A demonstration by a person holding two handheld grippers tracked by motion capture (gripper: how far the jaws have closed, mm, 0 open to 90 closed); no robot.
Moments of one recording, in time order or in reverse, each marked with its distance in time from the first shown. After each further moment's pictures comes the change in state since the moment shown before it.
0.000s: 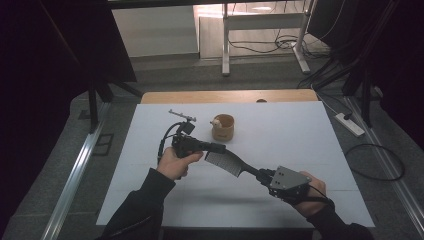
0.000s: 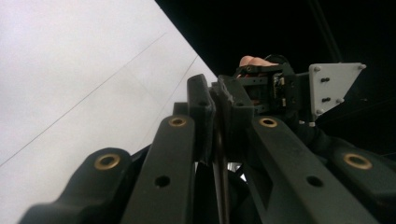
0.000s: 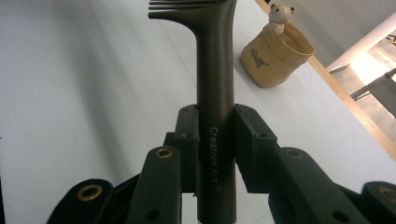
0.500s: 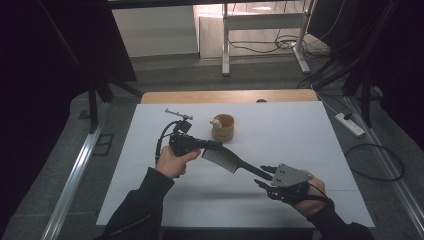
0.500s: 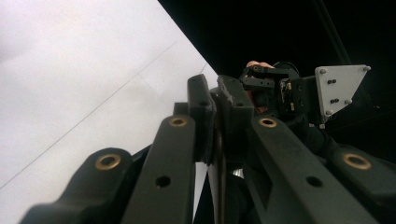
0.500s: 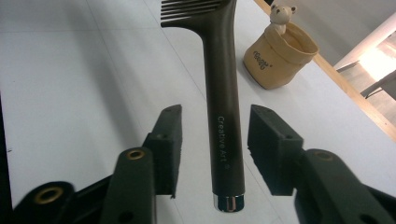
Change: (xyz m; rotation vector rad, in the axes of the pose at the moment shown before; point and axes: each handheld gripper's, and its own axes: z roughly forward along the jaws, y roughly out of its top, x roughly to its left) left arm 0.002 0.000 -0.008 -0.029 0.051 0.020; right arm -0.002 -0.001 0.002 -0.016 0.021 0.054
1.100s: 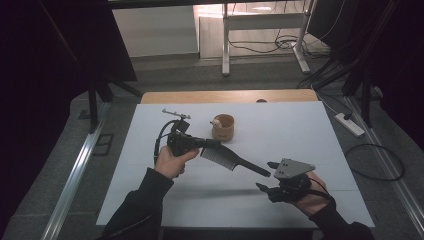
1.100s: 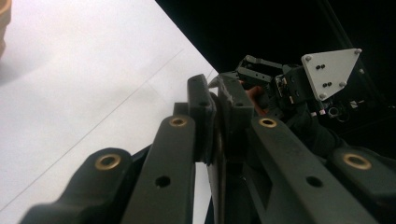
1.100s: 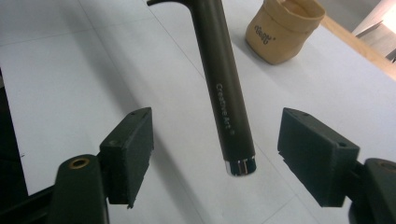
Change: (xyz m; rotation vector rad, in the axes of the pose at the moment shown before) left arm -0.003 -0.001 -0.005 -0.028 0.038 0.042; right arm -0.011 -0.006 0.002 0.057 0.040 0.151
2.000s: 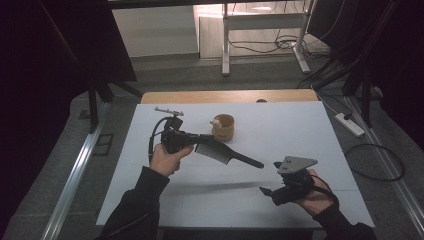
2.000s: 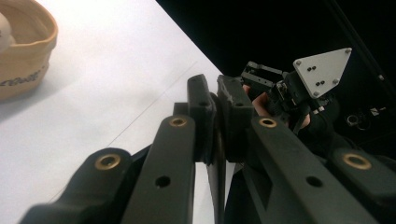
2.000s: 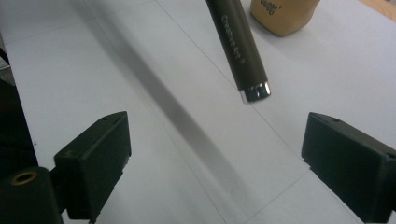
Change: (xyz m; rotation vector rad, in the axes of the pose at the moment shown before) left arm 0.001 0.001 -0.017 -0.050 0.061 0.024; right arm -0.012 -0.009 0.001 0.065 0.055 0.090
